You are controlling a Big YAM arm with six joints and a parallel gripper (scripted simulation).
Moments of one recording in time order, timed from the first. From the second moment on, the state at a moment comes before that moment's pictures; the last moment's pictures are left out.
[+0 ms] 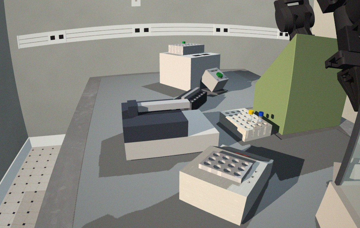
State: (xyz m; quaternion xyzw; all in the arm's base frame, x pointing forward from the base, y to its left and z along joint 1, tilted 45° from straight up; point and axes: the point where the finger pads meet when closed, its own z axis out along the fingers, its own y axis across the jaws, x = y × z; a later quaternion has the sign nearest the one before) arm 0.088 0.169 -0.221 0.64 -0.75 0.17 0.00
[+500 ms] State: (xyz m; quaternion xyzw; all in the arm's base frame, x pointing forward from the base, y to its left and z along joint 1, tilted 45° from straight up) arm 0.092 0.161 -0.243 0.64 -0.75 0.17 0.00
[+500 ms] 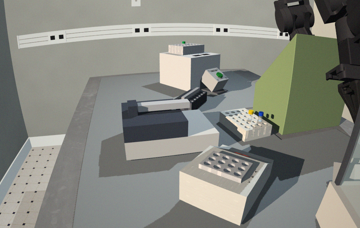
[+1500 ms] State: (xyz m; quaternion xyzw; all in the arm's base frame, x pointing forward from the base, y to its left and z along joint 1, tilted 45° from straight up) arm 0.101 0.151 -0.283 0.64 -0.75 0.17 0.00
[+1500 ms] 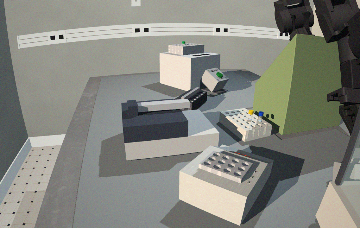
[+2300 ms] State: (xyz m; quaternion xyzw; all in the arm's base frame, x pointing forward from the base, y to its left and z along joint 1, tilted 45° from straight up) arm 0.104 0.149 -0.293 0.64 -0.75 0.17 0.00
